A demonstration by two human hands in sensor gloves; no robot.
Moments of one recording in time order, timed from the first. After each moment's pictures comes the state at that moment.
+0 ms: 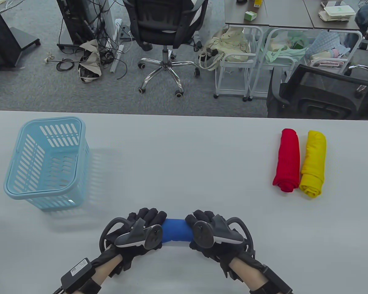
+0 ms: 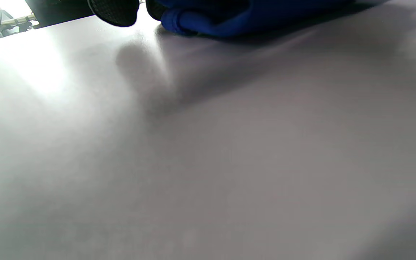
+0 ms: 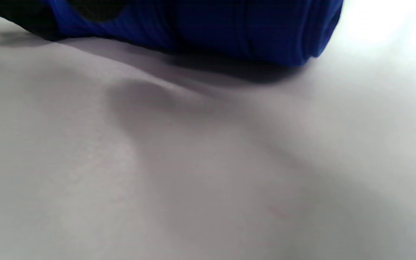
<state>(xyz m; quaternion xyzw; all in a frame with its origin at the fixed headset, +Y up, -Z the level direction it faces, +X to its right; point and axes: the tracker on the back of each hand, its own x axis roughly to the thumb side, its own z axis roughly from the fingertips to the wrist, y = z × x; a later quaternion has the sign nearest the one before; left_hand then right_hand) -0.160 -0.781 -0.263 -0.17 -0.24 -0.14 0.94 0.063 -0.751 -0.249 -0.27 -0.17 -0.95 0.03</state>
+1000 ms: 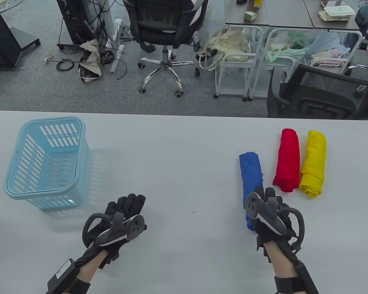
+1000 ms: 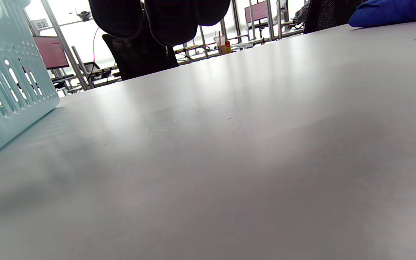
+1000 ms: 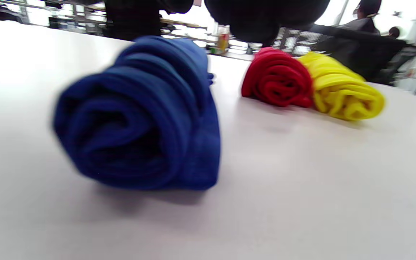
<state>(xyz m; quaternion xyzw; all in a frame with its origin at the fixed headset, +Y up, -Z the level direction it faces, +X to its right) -0.206 -0.748 -0.274 -0.07 -0.15 -0.12 0.98 0.190 -0.711 -0.284 -0.01 -0.09 -1.00 0.04</state>
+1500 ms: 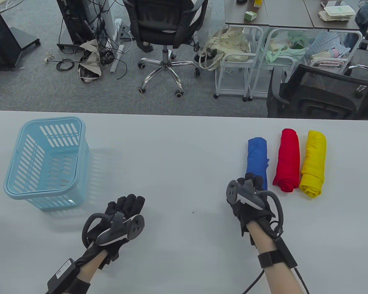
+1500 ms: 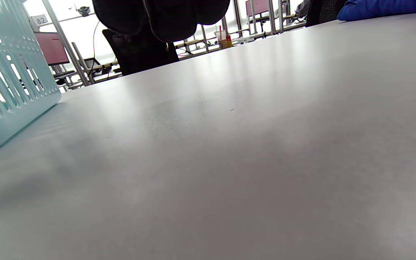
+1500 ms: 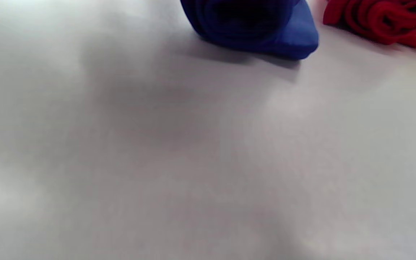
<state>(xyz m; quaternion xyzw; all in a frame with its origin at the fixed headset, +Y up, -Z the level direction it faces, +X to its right) -0.206 -0.751 -0.275 -0.08 -0.15 -0.13 0.98 0.167 -0.761 -0.368 0.04 -0.23 -0.97 0.06</state>
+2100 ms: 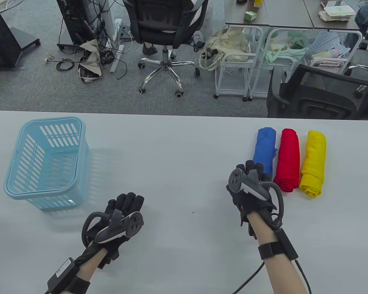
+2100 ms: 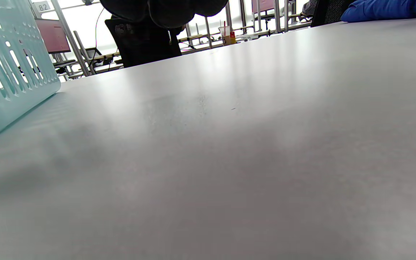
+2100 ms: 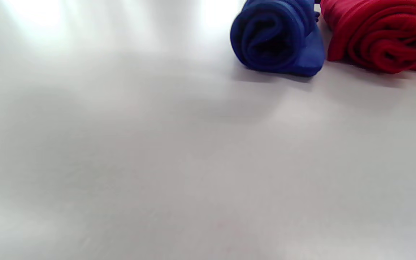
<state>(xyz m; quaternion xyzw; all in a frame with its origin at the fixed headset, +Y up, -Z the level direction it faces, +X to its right) -0.208 -0.744 -0.277 -0.09 -0.14 -0.11 0.98 0.163 -0.723 -0.337 0.00 -0.17 -0.99 0.00</state>
